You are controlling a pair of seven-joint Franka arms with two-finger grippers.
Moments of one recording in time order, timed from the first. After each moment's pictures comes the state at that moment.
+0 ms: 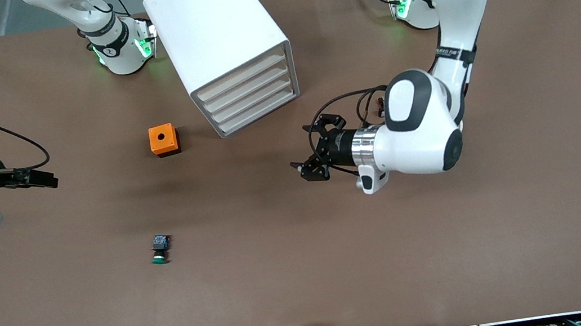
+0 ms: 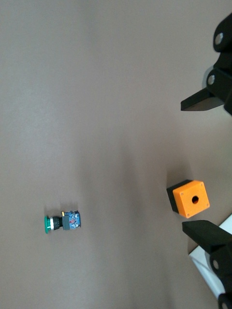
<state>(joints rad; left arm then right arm) -0.45 0.64 -0.06 -1.41 -0.97 1.84 -1.35 0.00 0.16 -0.02 -1.64 0.03 1.63 0.18</state>
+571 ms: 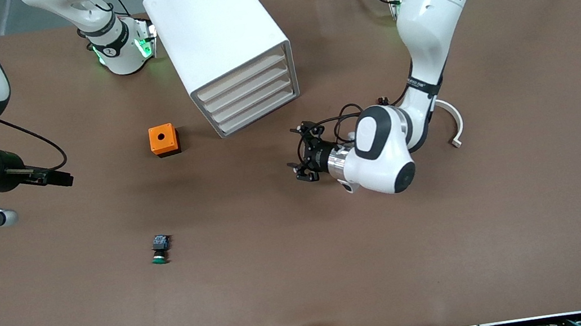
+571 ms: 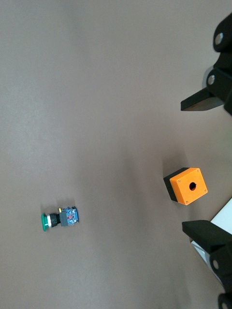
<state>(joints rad) -0.51 0.82 -0.06 -1.40 -0.97 1.80 -1.69 0.03 0.16 -0.02 -1.64 0.03 1.62 0.27</state>
